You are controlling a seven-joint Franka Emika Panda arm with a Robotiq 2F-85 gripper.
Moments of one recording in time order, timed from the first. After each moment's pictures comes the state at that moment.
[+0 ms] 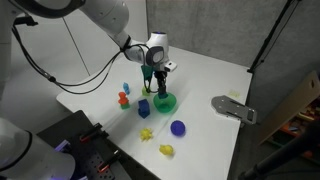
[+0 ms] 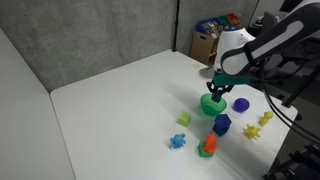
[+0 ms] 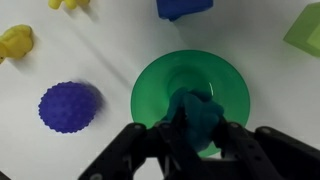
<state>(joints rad) 0.15 0.59 -0.10 -1.95 -0.08 2.45 0.70</state>
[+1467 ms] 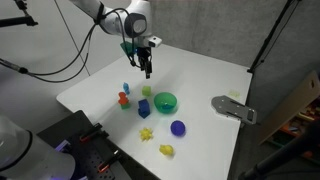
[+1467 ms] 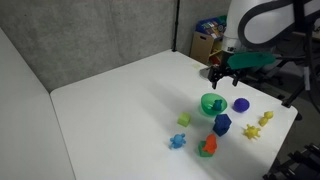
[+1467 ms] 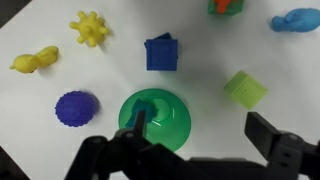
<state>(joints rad) 0.19 0.24 -0.02 -2.10 -0.06 2.23 0.60</state>
